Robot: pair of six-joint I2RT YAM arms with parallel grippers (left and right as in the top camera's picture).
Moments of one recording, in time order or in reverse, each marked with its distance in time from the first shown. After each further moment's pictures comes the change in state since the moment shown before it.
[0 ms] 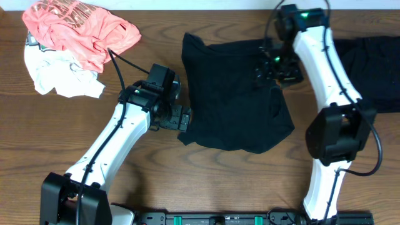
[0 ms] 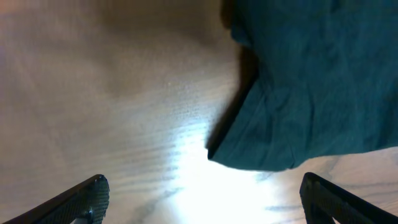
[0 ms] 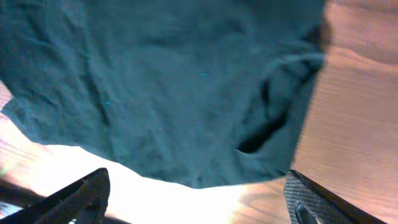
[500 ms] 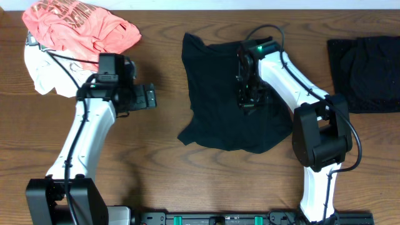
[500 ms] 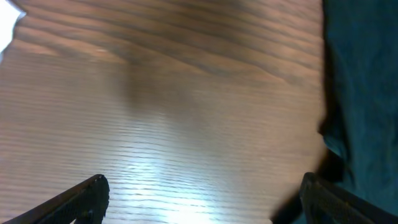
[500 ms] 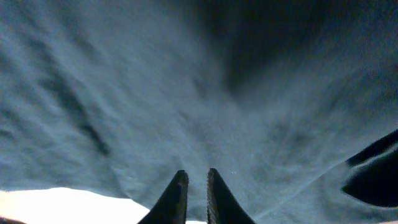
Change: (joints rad) left arm 0.327 0.000 0.001 0.141 0.014 -0.064; right arm 0.146 -0.012 -0.382 0.261 0.008 0.223
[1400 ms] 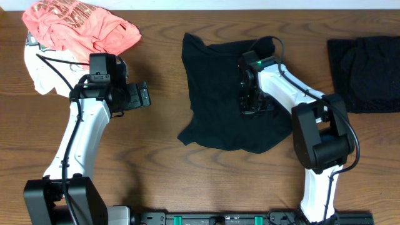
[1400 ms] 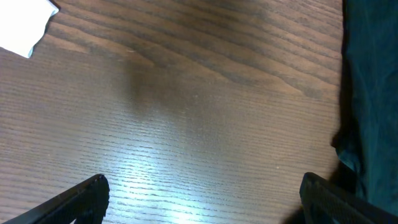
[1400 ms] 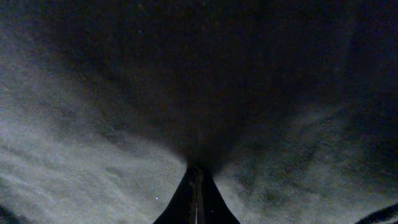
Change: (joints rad) left arm 0.048 0.000 0.000 0.003 0.000 -0.012; right arm 0.000 -0.022 -0.193 0.241 0.126 0.044
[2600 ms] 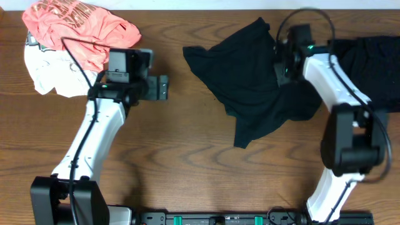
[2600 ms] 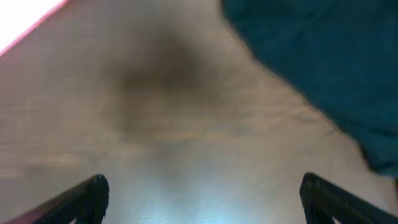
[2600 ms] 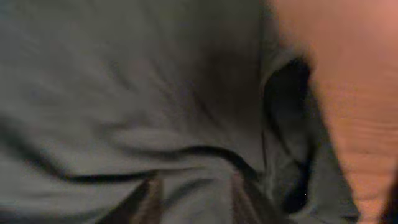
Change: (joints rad) left arm -0.151 0.000 0.000 0.243 0.046 0.175; right arm -0.278 -0.126 0.075 0.272 0.047 -0.432
